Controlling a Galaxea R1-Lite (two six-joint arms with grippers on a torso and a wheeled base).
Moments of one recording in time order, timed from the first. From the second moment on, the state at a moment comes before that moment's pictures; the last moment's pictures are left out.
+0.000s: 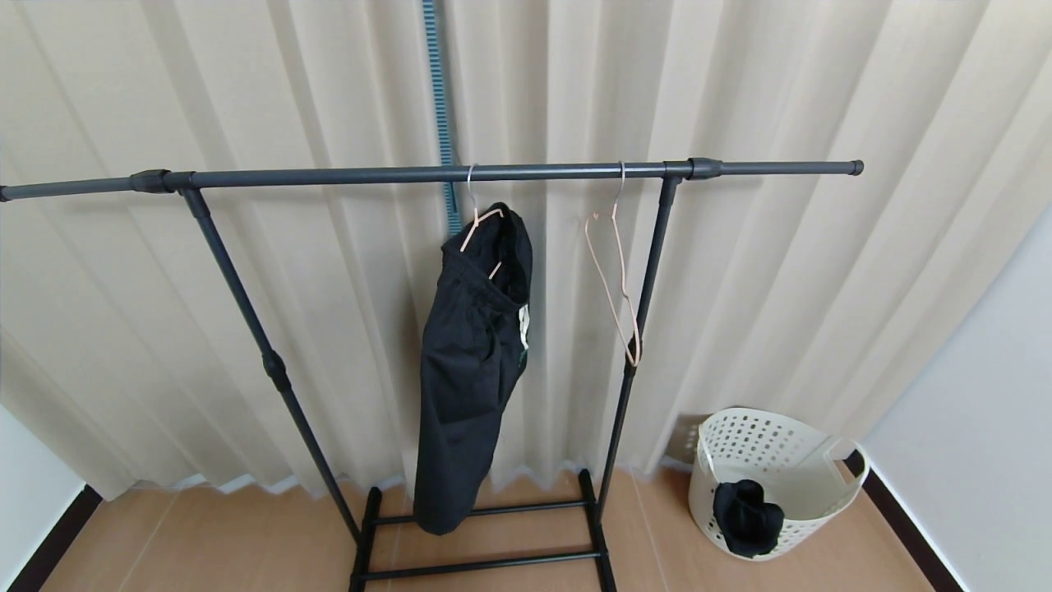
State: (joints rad) left arm 0.00 0.01 0.00 0.02 0.04 0.04; right arm 0.13 0.10 0.00 -0.09 -0.15 0.02
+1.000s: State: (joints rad) left arm 0.00 0.01 0.00 0.02 -0.01 -0.01; right arm 0.15 0.09 0.00 -0.09 -0.03 0.01
